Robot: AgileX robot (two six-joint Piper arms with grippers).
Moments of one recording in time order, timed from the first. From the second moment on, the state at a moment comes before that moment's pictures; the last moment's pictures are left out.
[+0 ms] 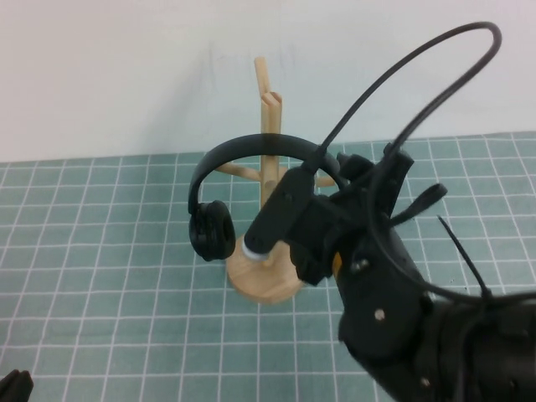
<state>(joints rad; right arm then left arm) 1.09 1.64 -0.98 -1.68 0.89 1.19 -0.18 -0.01 0.02 -0.09 0.36 0.06</state>
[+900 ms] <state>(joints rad) 1.16 1.60 -1.05 -1.67 0.99 1.12 -0.18 -0.01 0.02 -0.09 0.36 0.06</state>
